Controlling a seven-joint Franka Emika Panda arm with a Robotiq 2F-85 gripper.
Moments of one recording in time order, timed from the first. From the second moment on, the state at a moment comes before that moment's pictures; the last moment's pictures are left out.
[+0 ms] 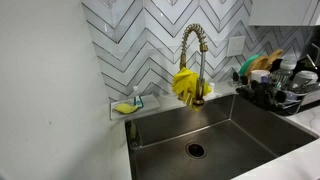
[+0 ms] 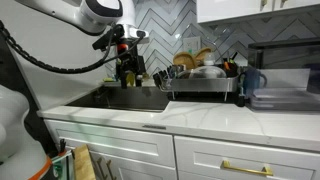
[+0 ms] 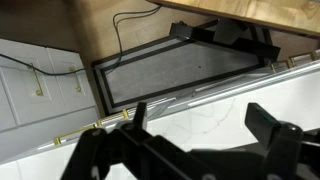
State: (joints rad) arm 0.00 -0.50 0.09 -2.43 -0.25 1.72 -0.11
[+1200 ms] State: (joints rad) arm 0.13 -0.26 0.10 -2.17 0.17 1.97 -0.05
